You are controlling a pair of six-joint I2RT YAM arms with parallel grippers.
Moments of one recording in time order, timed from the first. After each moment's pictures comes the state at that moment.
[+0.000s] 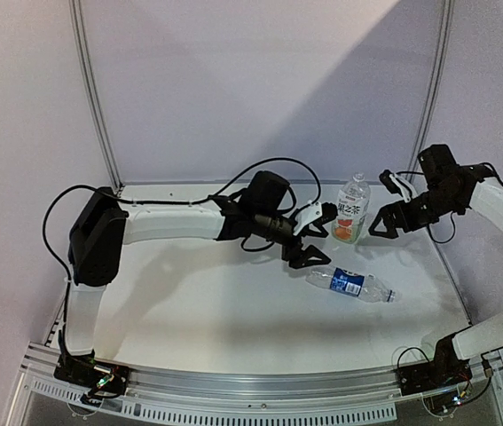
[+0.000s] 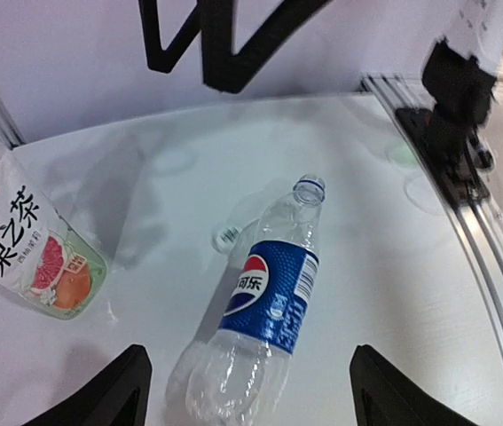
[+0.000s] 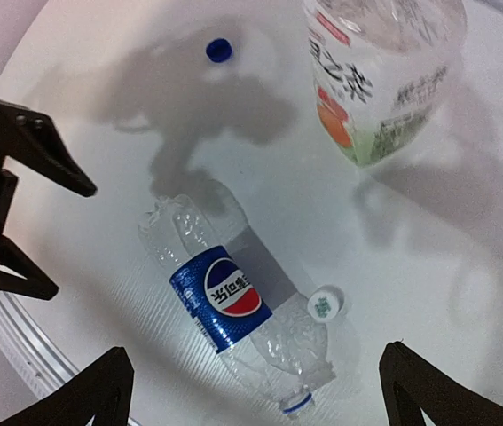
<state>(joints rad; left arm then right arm) -0.94 2.16 1.68 -0.04 0.58 0.35 0.23 1.30 1.22 -0.93 -0.36 -0.11</state>
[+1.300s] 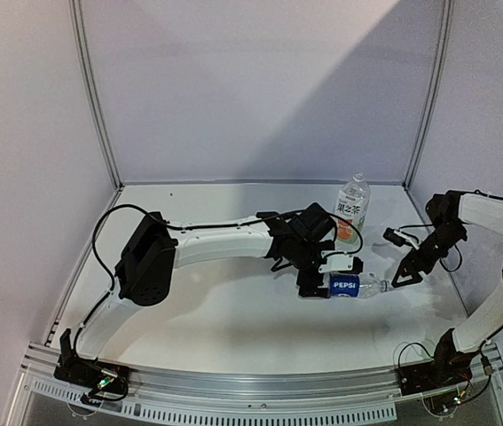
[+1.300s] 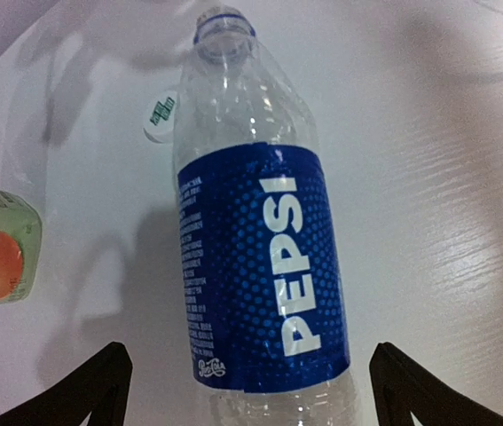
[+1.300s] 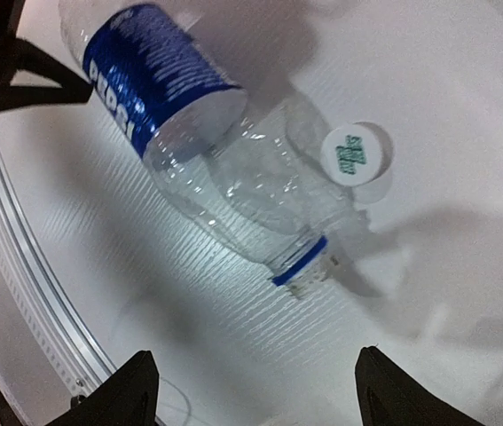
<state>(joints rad) -1.07 2.50 2.16 -0.59 0.19 0.71 -0.06 1.53 1.01 -1.11 -0.48 -0.78</state>
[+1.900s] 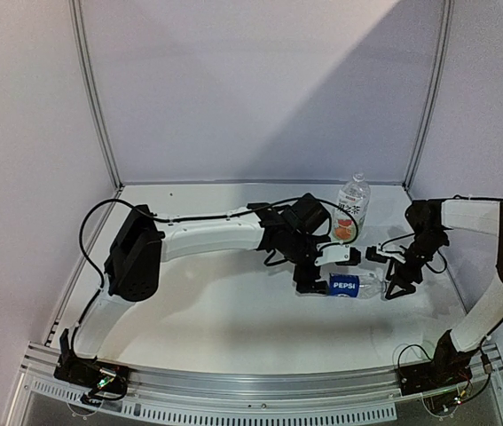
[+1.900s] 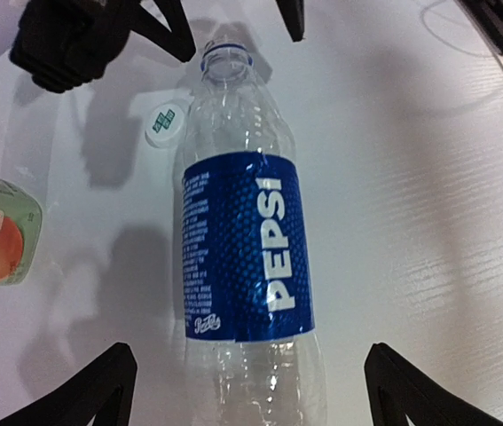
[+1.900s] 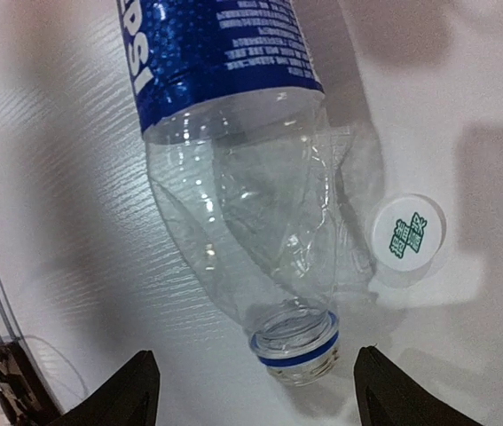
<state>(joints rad) -1.06 2.41 2.09 -0.60 0.27 0.64 0.08 1.60 0.96 -0.98 -0.37 -1.10</state>
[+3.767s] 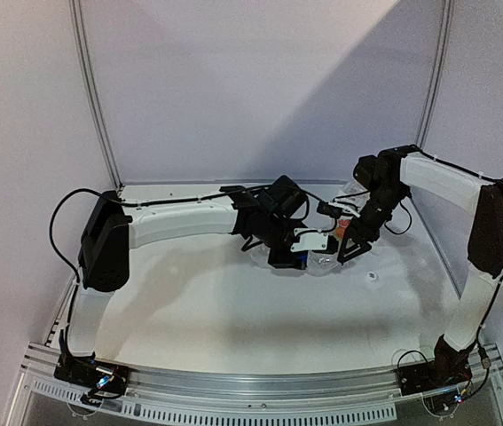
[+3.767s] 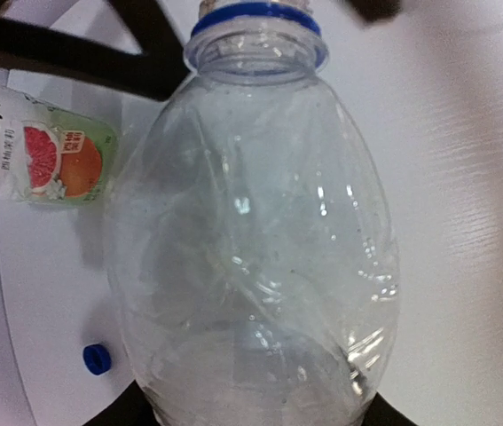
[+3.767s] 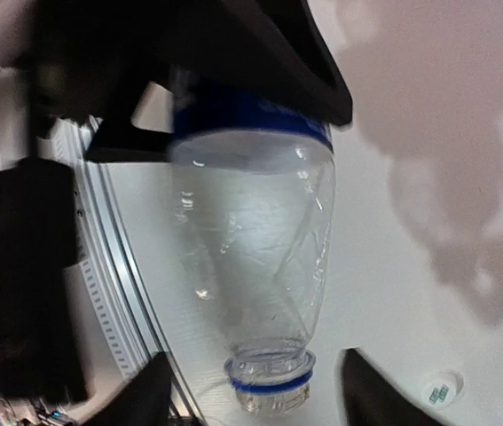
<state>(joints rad) -1.00 2.24 1.96 -0.65 0.12 0.80 0.42 1.83 1.58 -1.35 -0.58 -0.63</state>
